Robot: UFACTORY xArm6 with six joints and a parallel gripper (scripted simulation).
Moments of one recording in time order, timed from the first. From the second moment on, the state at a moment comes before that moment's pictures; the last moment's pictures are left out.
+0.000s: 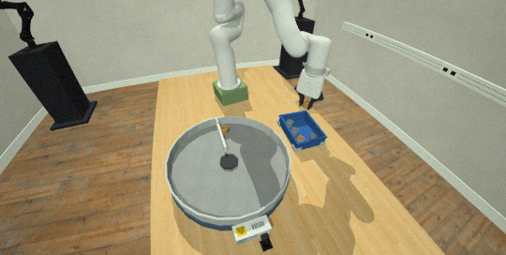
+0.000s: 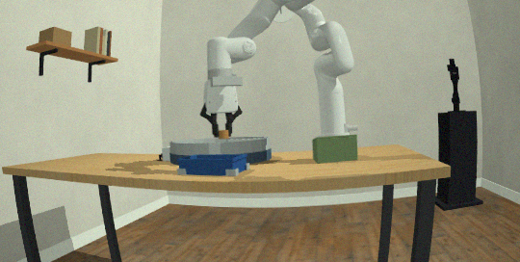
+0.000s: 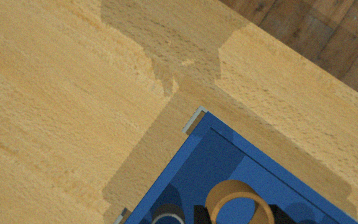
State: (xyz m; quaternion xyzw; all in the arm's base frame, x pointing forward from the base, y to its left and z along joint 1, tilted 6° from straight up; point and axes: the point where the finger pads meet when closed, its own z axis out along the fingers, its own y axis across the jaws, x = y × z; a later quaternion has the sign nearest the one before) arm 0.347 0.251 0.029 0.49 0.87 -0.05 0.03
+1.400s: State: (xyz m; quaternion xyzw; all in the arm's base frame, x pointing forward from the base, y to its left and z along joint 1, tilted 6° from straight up) arm 0.366 0.152 0.048 0.49 0.87 -0.05 0.03
